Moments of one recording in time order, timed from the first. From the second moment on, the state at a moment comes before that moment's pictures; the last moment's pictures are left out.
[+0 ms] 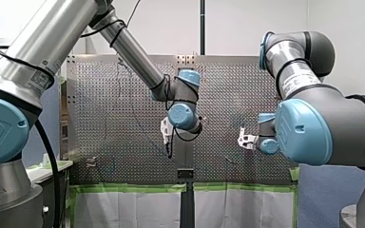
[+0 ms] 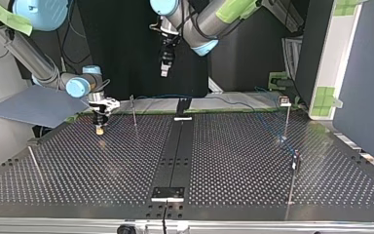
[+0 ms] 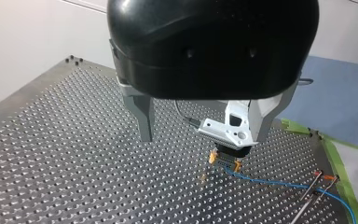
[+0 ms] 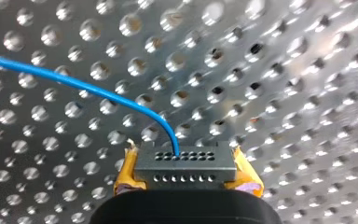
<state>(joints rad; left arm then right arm) -0.87 -2.05 -1.81 -2.63 -2.15 -1.90 1.75 -0.62 1.38 -0.74 1.37 1.69</state>
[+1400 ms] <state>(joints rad) -0.88 -1.69 -2.17 -2.44 -2.09 -1.94 1.76 -0.97 1.66 -0.75 1.50 1.71</state>
